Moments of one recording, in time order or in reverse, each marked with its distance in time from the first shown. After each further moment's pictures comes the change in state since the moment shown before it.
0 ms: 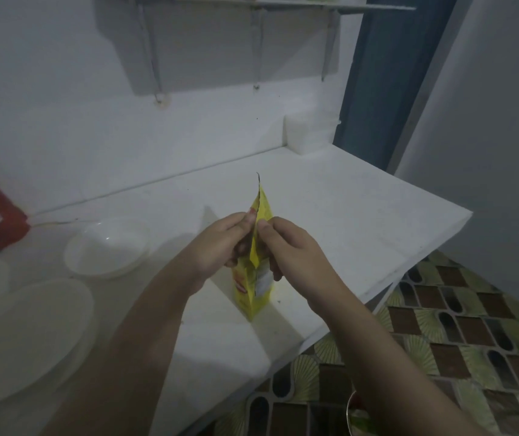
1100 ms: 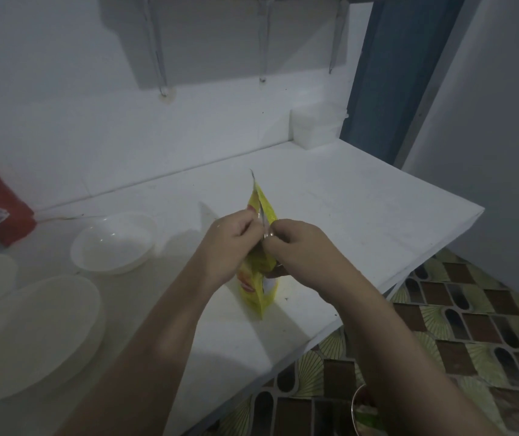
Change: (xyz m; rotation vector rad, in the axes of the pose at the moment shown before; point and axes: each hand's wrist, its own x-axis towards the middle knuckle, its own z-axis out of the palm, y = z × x) left_hand 0.002 -0.010 0.007 0.192 0.208 0.212; right_hand 0.006 -0.015 -0.002 -0.266 -0.097 0.098
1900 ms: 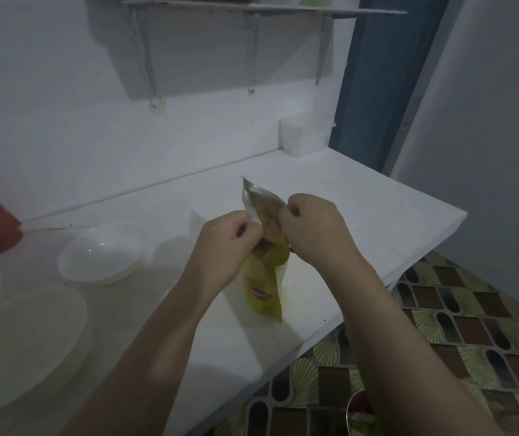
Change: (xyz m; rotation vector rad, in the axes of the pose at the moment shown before) left_hand -0.001 0.020 0.011 0.122 0.115 0.021; right_hand 0.020 -0.008 -0.030 -0.424 0.318 -0.001
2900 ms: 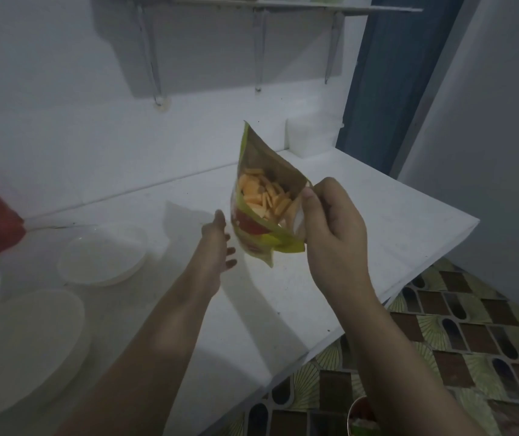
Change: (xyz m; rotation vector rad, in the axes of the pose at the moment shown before) left_hand 0.042 -0.049 0.017 -0.632 0.106 -0.677; right_hand -0.021 0.003 0.005 0.614 0.339 -0.242
